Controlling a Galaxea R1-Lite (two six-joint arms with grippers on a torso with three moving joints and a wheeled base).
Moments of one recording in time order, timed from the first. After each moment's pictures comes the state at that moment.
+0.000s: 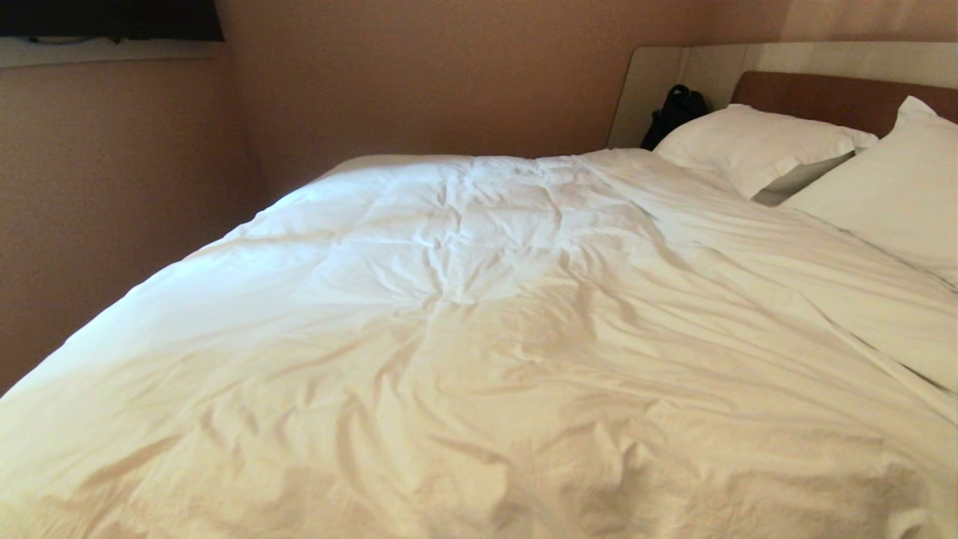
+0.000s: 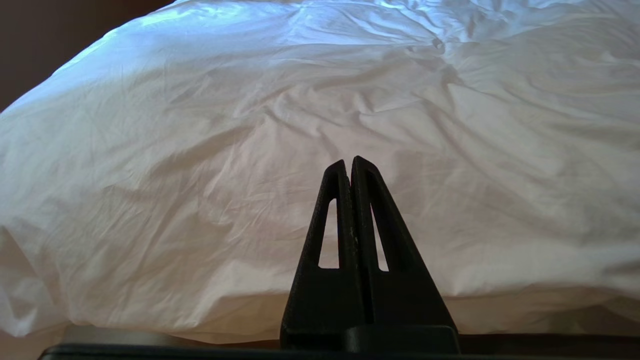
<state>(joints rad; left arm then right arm) 0.00 0.00 0.00 -0.01 -0.01 -0.01 -0.91 1.55 -0.84 0.08 -0.23 -0.36</state>
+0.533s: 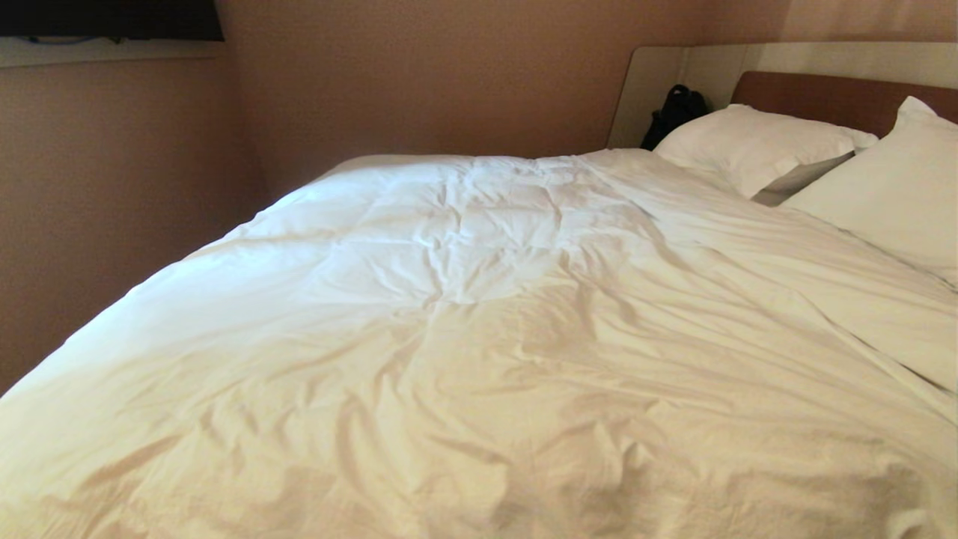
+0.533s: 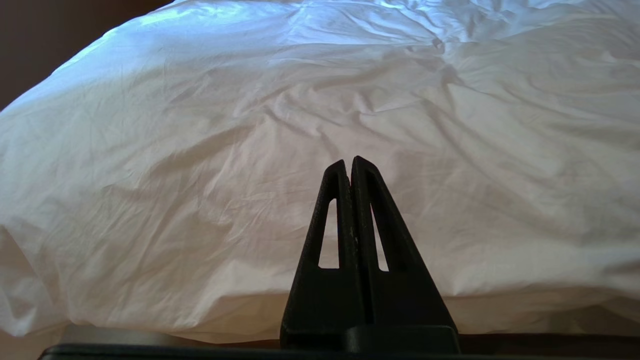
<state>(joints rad) 0.00 0.00 0.00 -0.01 -0.01 -0.01 -0.86 1.60 -0.85 0.05 -0.23 -0.41</state>
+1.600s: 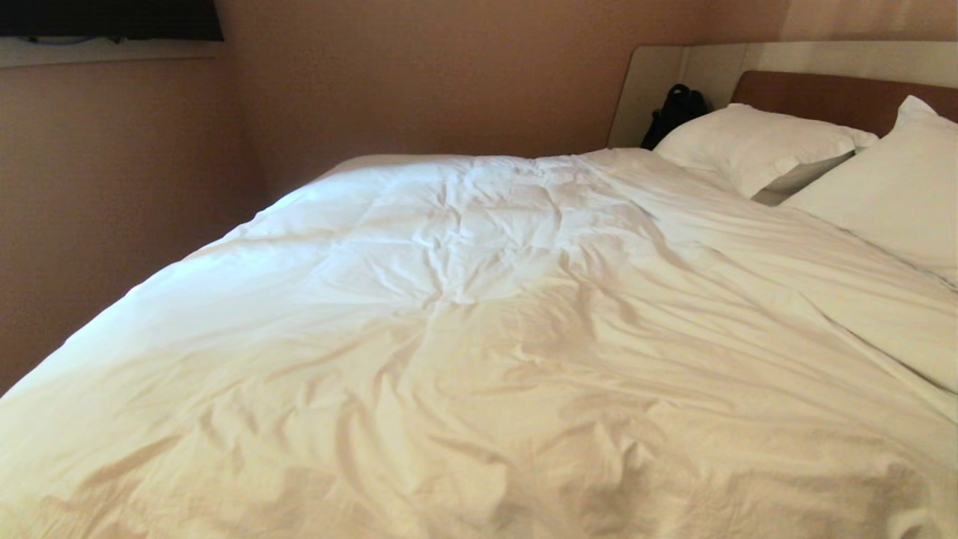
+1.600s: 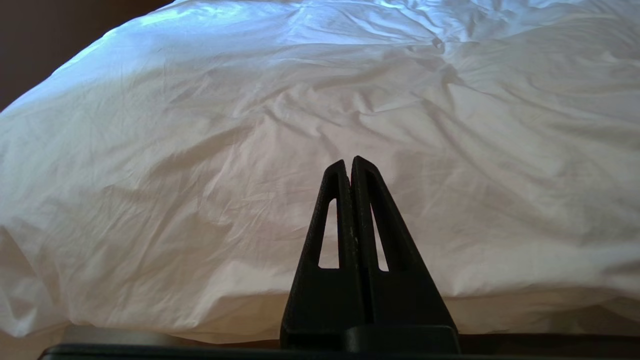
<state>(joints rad) 0.00 0.00 0.00 -0.01 -0.01 -0.01 -0.87 1.80 -0.92 -0.20 -0.35 -0.43</state>
